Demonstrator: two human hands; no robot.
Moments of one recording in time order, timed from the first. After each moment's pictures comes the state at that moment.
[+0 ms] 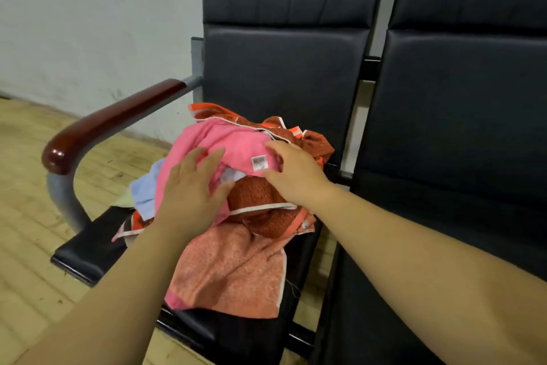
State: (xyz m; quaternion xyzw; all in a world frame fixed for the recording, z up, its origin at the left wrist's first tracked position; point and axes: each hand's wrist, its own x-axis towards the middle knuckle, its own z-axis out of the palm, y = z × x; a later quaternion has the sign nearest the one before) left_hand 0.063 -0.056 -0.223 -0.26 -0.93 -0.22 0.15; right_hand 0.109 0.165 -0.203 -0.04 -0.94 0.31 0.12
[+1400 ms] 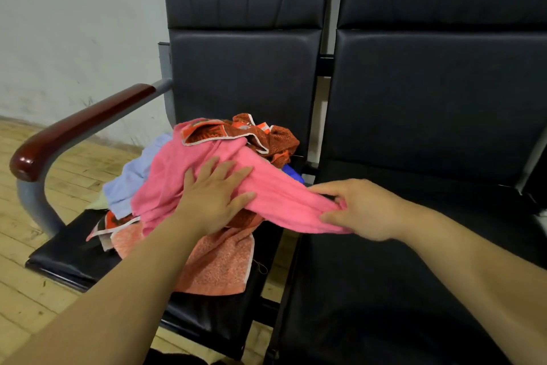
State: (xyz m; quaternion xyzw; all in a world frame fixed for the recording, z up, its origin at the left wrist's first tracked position) left_hand 0.097 0.007 -0.234 -0.36 -0.93 -0.04 0.06; right_hand 0.282 0.258 -0.176 -0.06 -0.97 0.24 -0.08
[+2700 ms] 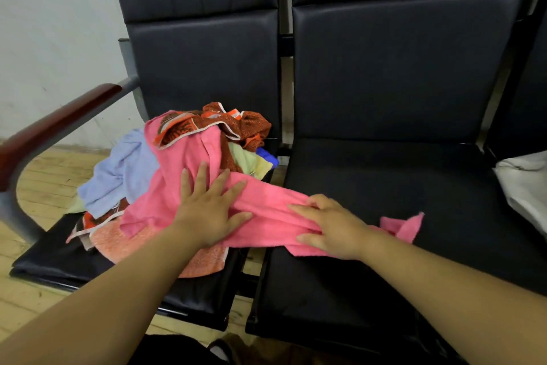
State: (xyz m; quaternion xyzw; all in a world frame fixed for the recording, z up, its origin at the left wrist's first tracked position) left_hand 0.146 0.031 -0.266 -0.39 -0.91 0.12 0.06; right_hand 0.319 0.276 -0.315 -0.04 -0.97 0.23 -0.04
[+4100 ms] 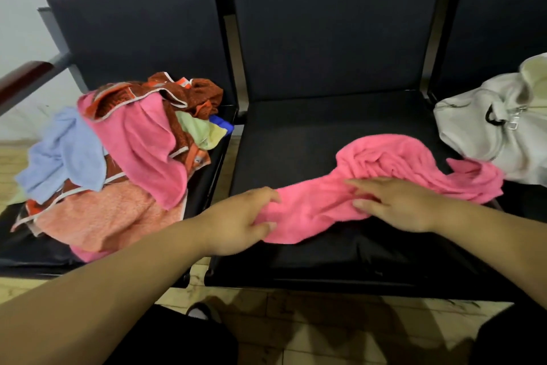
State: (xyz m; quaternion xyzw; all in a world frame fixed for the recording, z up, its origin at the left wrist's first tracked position) left_hand 0.274 0.086 -0.274 -0.56 -0.79 -0.08 -0.22; right_hand 0.489 0.367 -0.312 -0.15 -0.97 0.19 -0.07
